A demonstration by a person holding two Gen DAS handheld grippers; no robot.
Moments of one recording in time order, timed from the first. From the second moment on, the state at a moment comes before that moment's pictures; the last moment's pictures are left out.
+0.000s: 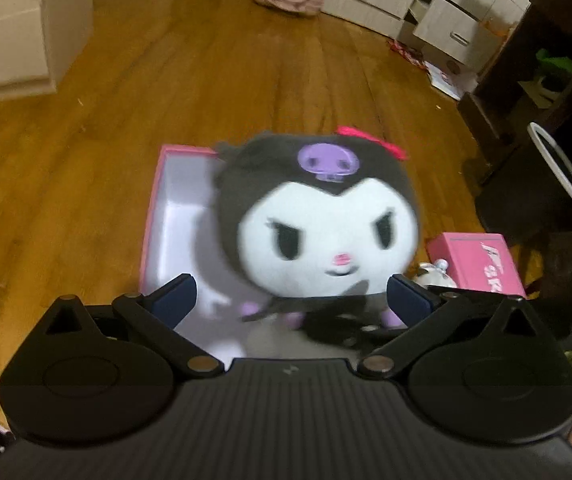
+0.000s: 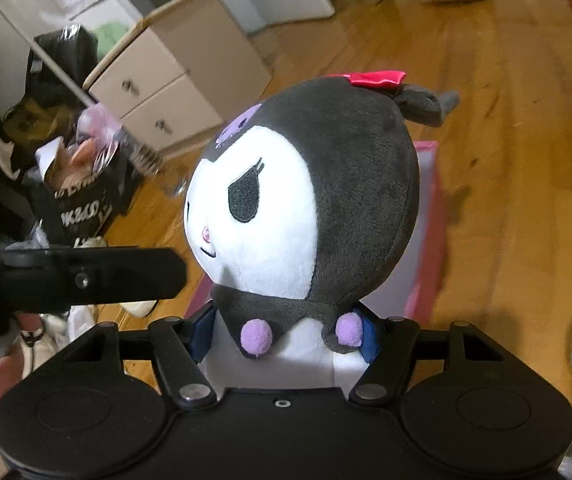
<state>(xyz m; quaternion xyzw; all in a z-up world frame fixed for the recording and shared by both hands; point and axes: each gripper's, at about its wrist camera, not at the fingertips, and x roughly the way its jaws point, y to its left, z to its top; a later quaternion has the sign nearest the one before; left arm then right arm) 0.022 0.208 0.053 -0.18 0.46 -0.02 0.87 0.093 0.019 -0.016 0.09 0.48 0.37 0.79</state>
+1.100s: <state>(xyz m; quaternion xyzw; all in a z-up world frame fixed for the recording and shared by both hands) 0.072 0.241 -0.029 -0.21 0.53 0.02 0.82 0.104 0.085 -0.054 -0.11 0.52 0.29 0.79</state>
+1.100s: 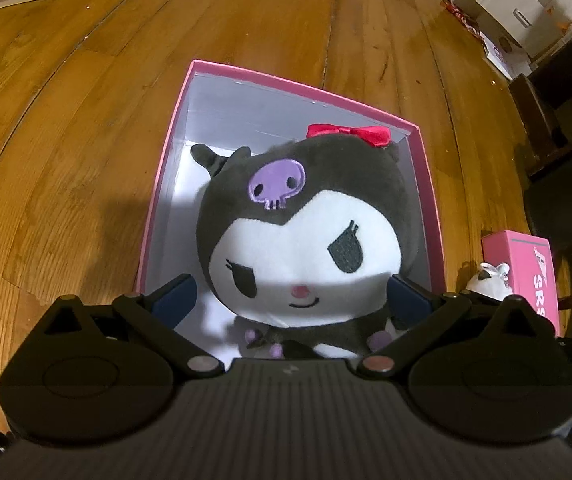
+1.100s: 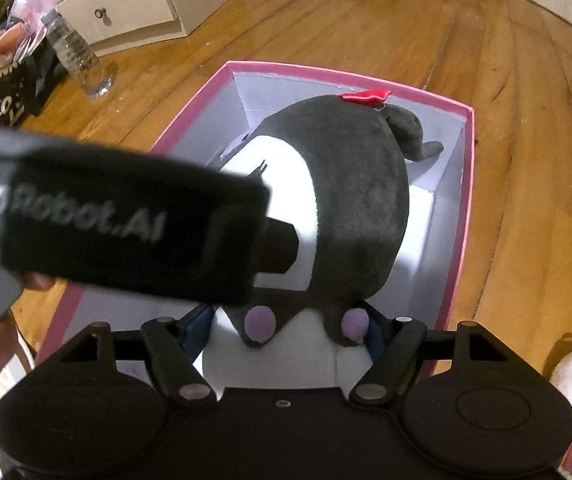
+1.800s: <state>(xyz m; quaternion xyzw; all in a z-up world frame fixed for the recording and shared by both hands) 0.069 0.238 -0.042 -0.26 0.52 0.01 0.81 0.068 0.052 -0.030 -0.12 0.46 0.37 0.79</state>
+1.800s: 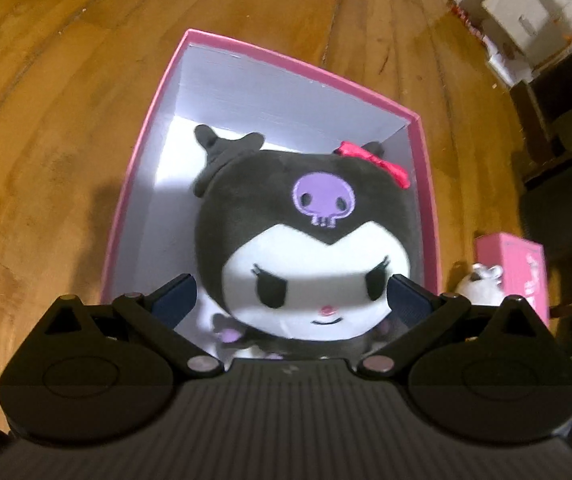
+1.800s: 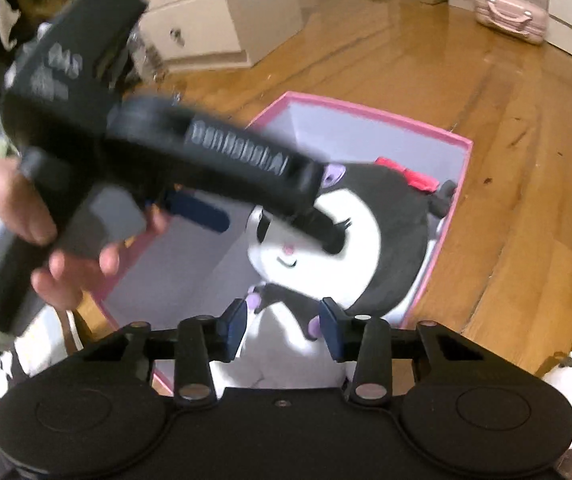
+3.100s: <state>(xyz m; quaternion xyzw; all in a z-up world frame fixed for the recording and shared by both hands) 0.030 -0.030 -0.010 -0.03 0.53 -0.13 0.84 0.059 -0.165 -0.082 -0.03 0.52 0.26 0.81</state>
